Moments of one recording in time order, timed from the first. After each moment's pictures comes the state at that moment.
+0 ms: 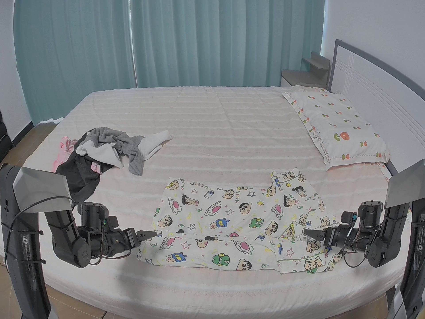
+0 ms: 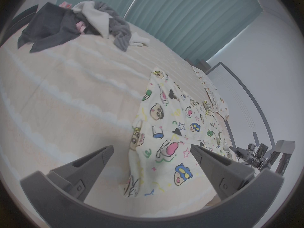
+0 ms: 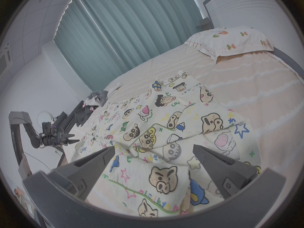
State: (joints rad) left arm -0.08 2.33 -0.50 -1.11 -0.40 -0.48; right arm 0.02 2.36 -0.32 -1.45 0.44 0.22
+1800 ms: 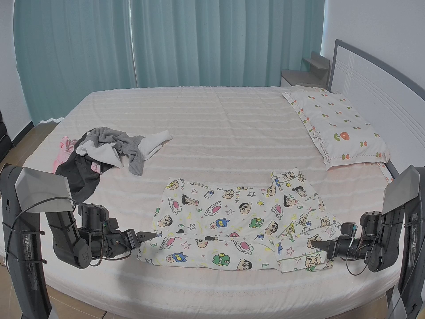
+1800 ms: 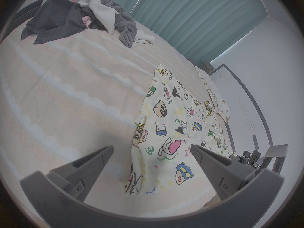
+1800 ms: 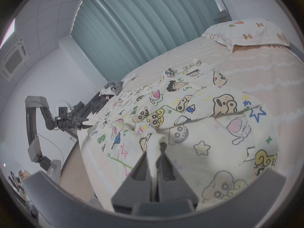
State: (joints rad) left arm -0.08 2.34 -0.50 -1.11 -0.40 -0.50; right arm -0.07 2.49 -0.30 -1.55 0.69 0.12
